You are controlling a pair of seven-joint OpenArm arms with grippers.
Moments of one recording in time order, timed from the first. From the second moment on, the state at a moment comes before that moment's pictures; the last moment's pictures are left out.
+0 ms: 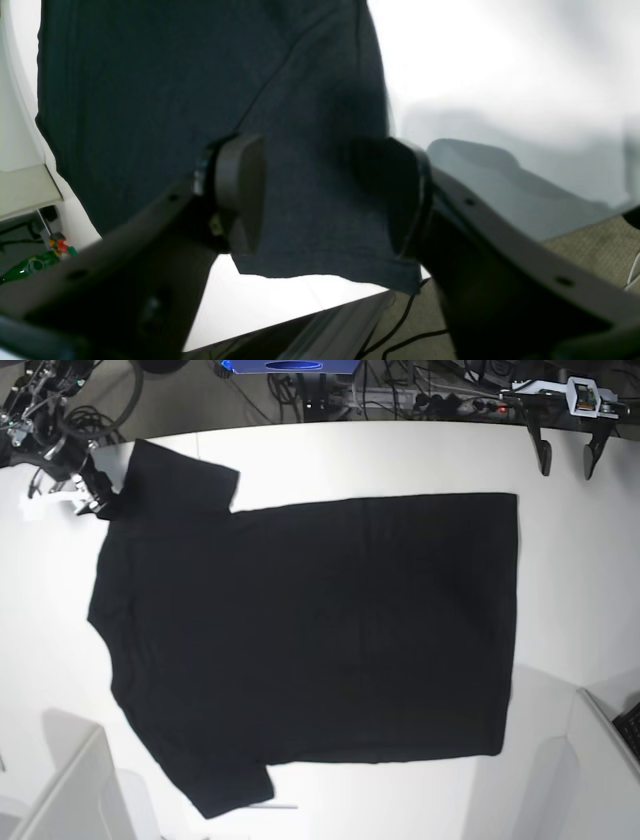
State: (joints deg) left arm 61.8 -17.5 -20.4 104.1 -14.7 0.5 -32.2; right arm -21.7 7.2 42.0 99.9 54.5 0.0 -66.6
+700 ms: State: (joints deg) left arm 56.3 -20.1 -23.9 101.0 -31.4 -6.0 -20.4; right arm -17.6 11.6 41.9 86.6 48.1 8.5 -62.6
